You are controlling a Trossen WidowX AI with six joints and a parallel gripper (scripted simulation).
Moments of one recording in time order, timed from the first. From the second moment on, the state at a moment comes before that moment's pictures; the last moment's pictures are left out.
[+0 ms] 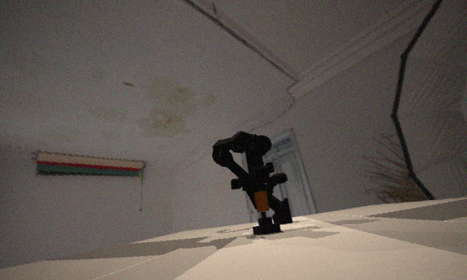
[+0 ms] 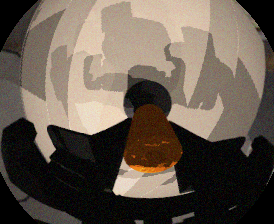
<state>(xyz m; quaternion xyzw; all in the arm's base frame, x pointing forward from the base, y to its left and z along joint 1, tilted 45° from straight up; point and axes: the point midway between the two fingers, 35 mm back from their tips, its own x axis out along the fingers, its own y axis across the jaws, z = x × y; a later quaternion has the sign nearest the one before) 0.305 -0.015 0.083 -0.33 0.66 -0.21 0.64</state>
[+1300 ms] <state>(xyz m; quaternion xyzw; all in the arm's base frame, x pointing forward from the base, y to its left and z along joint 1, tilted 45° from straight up) 0.312 -0.014 0.083 -0.38 0.68 -0.15 0.61</state>
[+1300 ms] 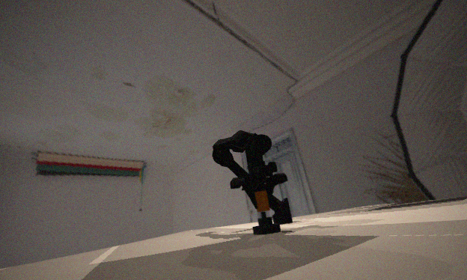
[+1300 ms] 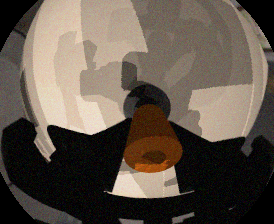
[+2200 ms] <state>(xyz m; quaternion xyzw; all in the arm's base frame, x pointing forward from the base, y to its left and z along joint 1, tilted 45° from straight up) 0.311 -0.015 0.083 -0.38 0.68 -0.15 0.61</state>
